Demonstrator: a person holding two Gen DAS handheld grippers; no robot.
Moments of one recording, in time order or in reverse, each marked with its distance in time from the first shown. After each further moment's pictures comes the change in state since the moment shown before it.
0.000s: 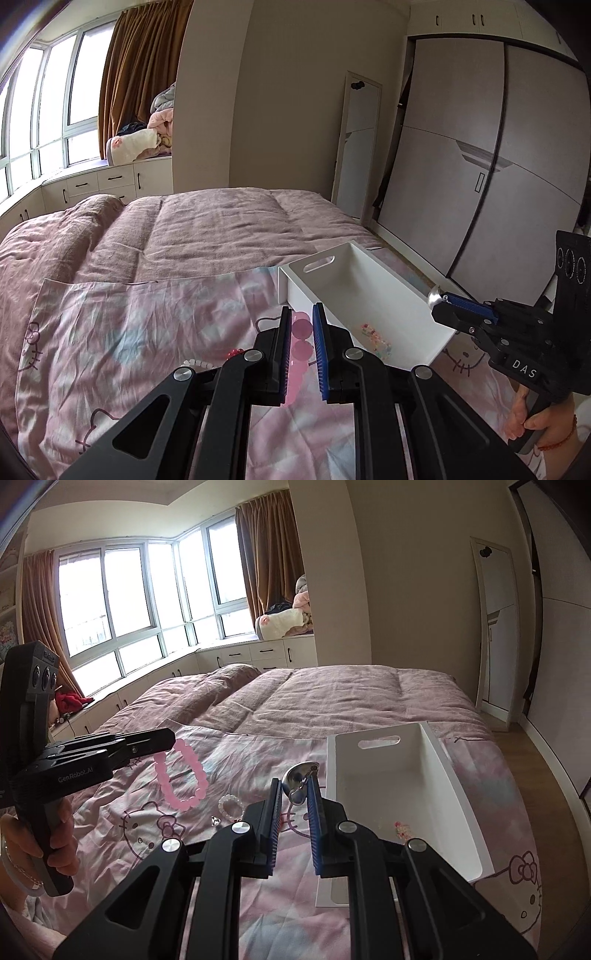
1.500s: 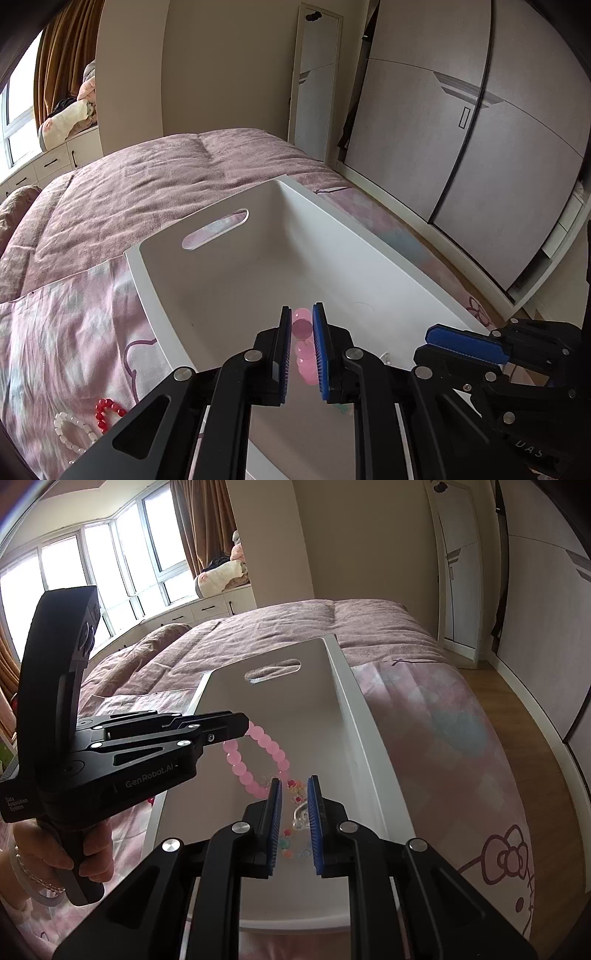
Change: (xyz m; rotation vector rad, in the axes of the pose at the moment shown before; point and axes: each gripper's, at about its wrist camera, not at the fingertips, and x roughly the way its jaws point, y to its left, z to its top) left arm 0.237 -0.095 -0.004 0.101 0.220 -0.111; right arm 0.085 -0.129 -0.041 0.122 0.198 -0.128
